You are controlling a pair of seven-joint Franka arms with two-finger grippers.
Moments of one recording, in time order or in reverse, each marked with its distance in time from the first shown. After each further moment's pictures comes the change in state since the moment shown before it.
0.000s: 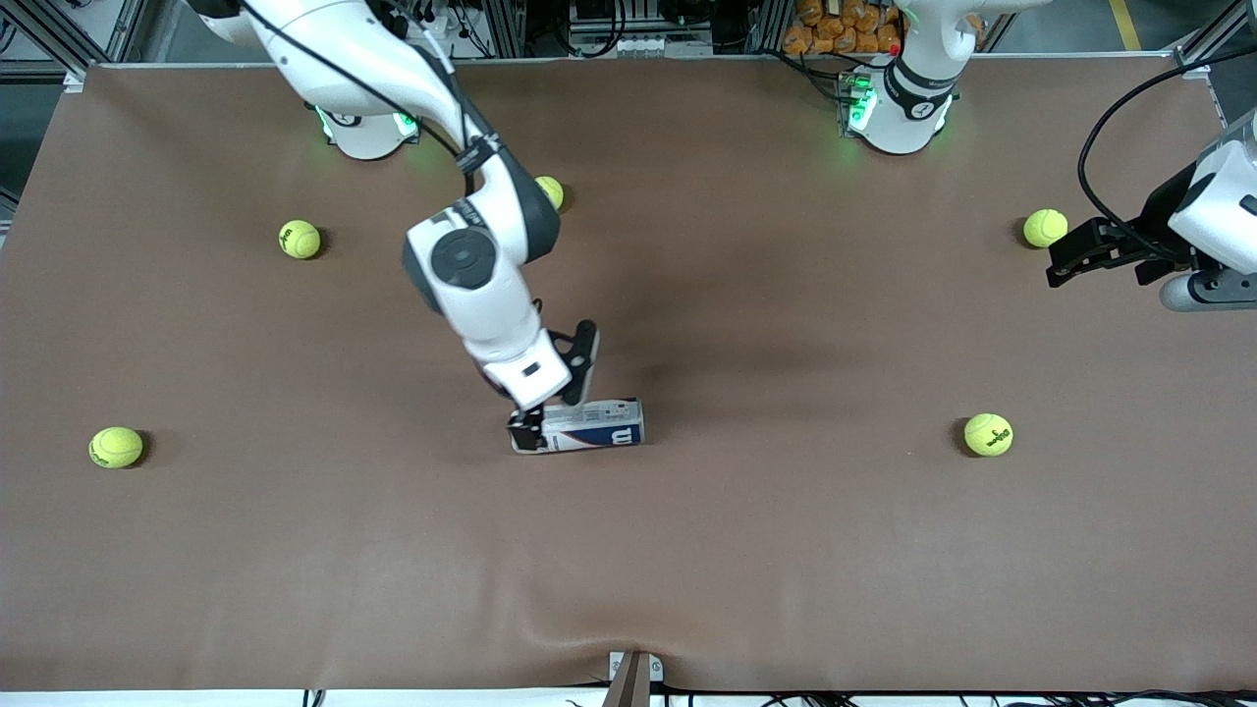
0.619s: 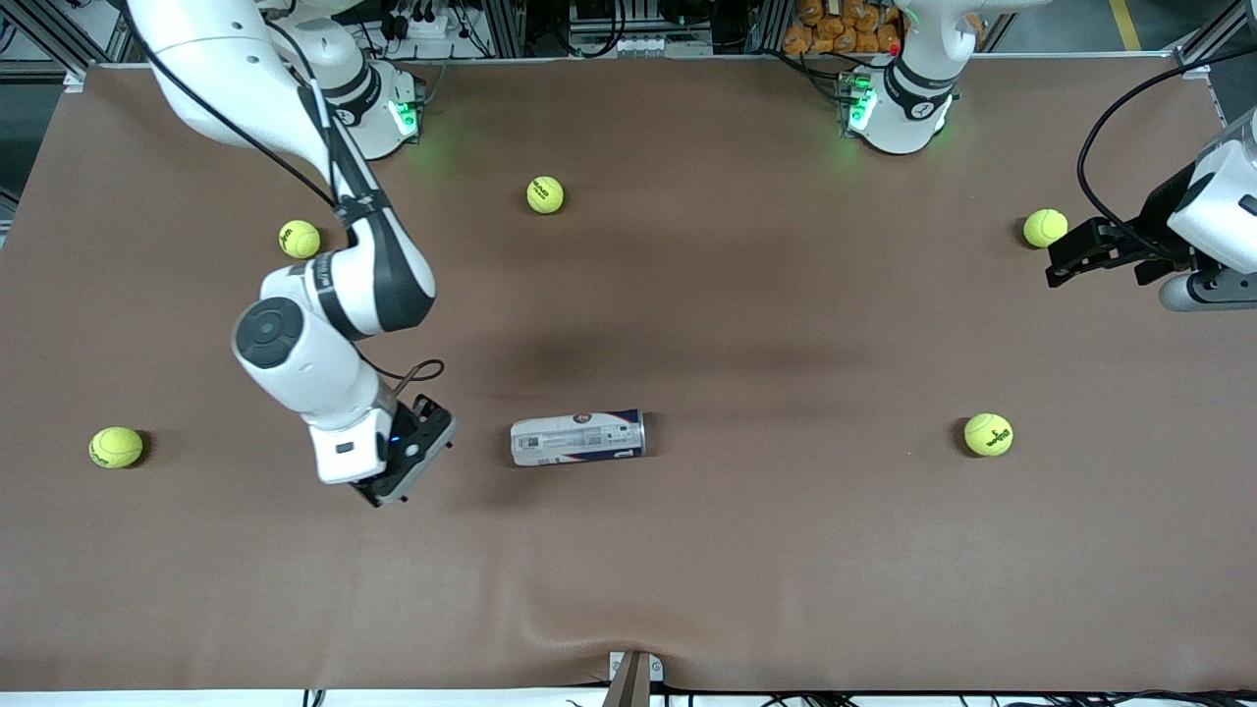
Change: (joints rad) left arm -0.001 0.000 0.000 0.000 0.000 0.001 0.000; right arm -0.236 -0.027 -0.003 0.000 0.053 -0.007 0.136
